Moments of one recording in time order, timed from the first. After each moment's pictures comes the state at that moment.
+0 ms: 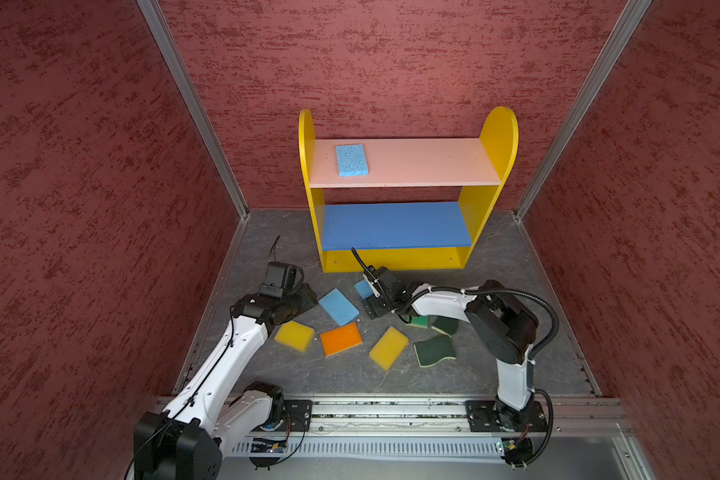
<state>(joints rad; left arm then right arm) -0.22 1.01 0.80 -0.74 0.06 -0.71 0.83 1.98 1.19 -0.19 0.11 0.20</state>
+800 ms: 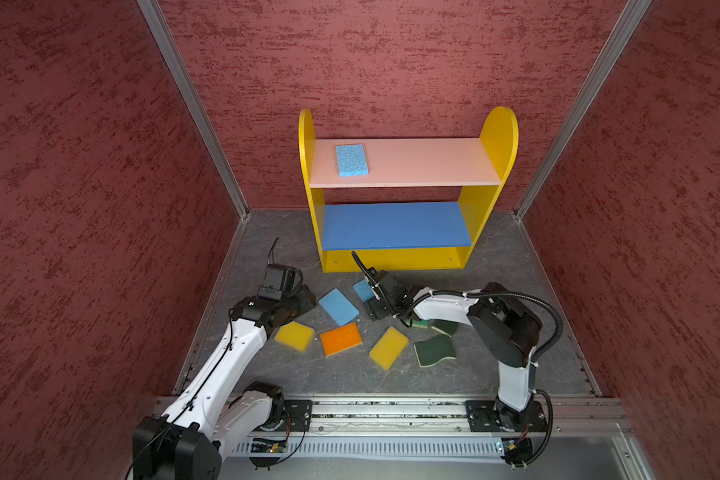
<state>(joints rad) -0.22 0.99 0.78 -0.74 0.06 -0.72 0.84 1.94 1.14 -0.18 0.16 0.20</state>
